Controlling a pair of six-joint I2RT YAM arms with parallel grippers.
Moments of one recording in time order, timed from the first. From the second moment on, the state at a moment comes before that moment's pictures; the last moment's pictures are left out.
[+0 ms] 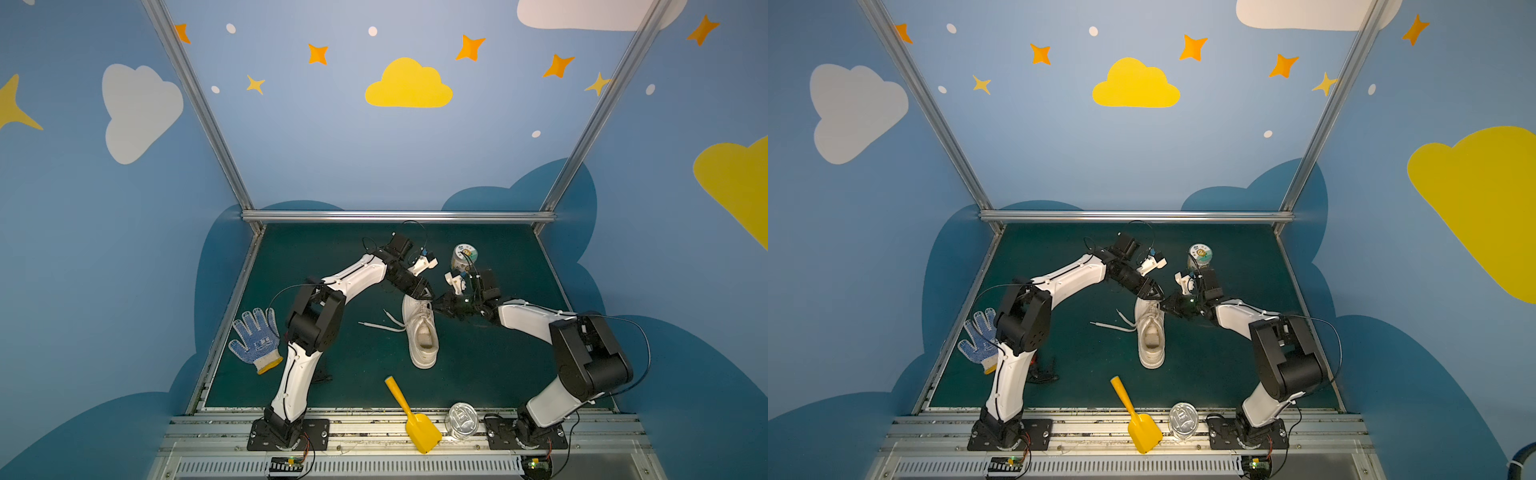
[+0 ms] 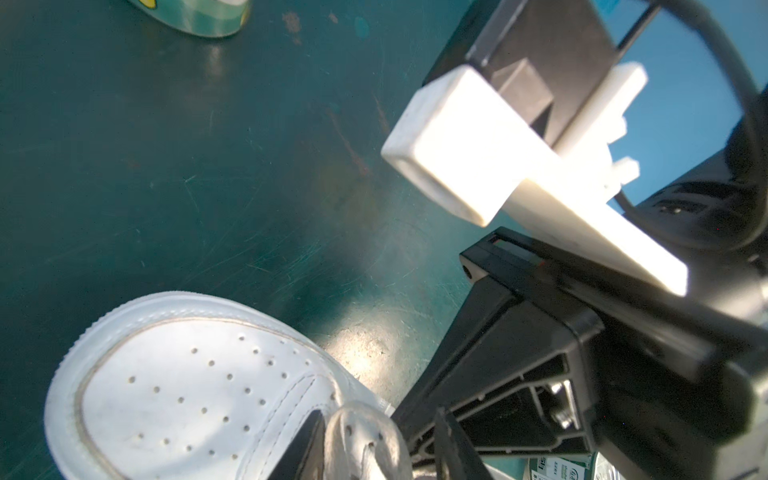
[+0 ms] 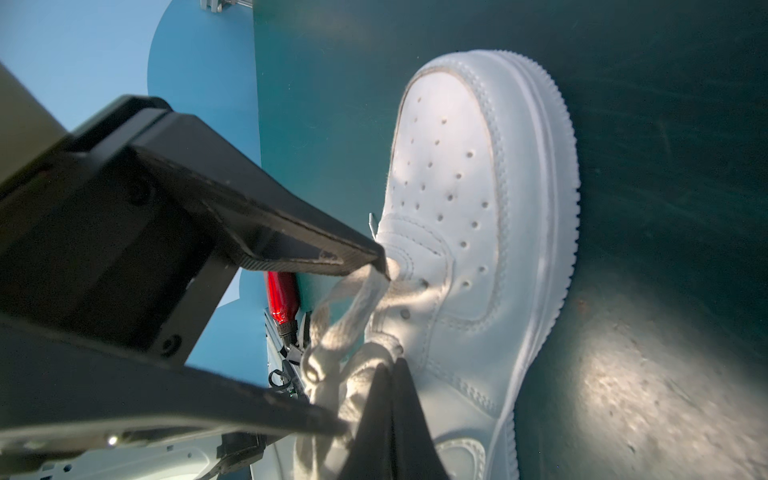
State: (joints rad) left arm -0.58 2.18 1.77 -0.68 0.72 0.02; right arm 0.38 1.63 0.80 0.02 -0.73 0.72
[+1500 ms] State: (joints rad) left arm -0.56 2.05 1.64 -0.54 0.73 -0.07; right arm 0.38 1.48 0.76 -0.11 -0.75 0.67
